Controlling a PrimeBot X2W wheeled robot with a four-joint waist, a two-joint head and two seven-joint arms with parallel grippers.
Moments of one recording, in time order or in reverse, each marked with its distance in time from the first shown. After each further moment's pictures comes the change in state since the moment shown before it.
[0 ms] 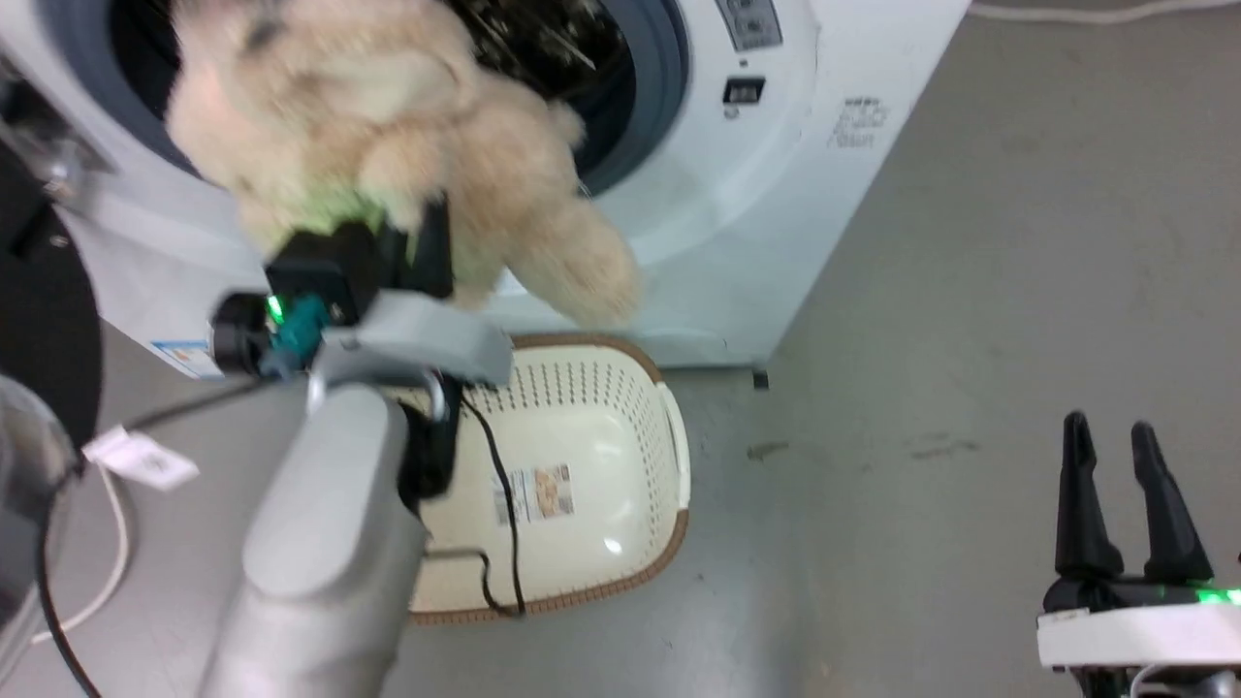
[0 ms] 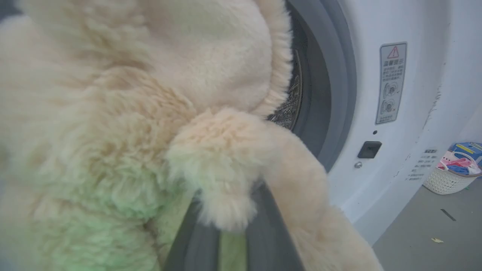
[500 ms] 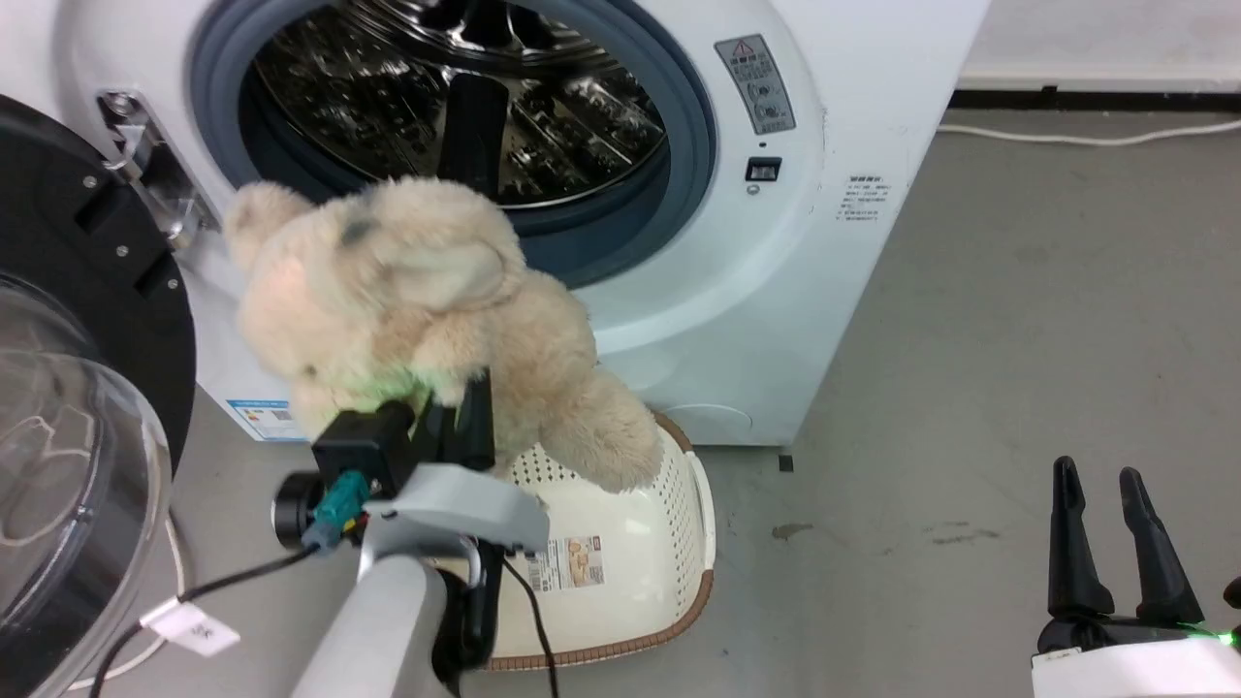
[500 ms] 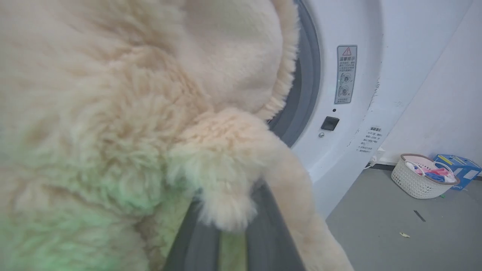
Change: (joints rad) left arm 0.295 -0.017 -0.070 -0.151 -0.100 0.057 0.000; right arm 0.050 0.000 0.003 0.021 -0.001 0.000 0.000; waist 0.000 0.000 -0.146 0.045
